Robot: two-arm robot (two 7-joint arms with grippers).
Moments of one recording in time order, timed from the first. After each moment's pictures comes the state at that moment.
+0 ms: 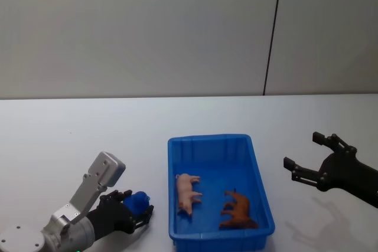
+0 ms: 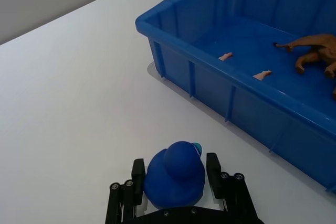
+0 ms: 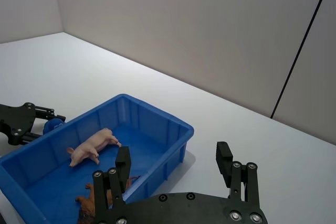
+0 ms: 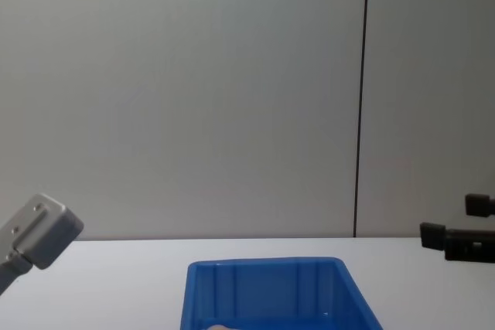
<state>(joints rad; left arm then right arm) -0.17 0.52 0.39 -1.41 -0.28 0.25 -0.36 0.05 0.49 -0.20 -1.65 0.37 0.09 0.53</state>
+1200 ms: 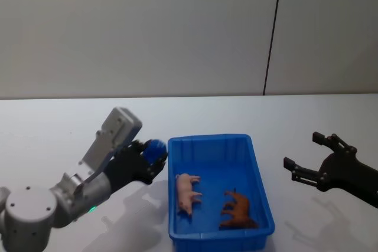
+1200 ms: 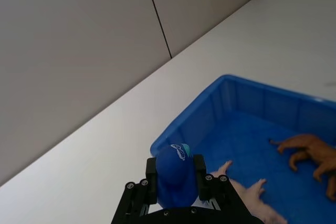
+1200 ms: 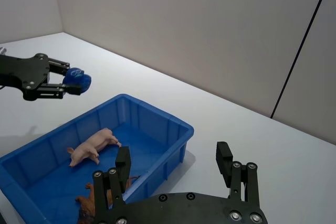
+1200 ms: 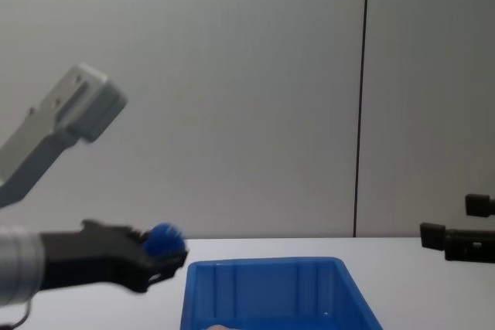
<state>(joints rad) -0.25 0.48 0.37 -1.52 -0.19 0.21 -0.36 0.05 0.49 -0.20 -1.65 0.37 0.09 0.53</state>
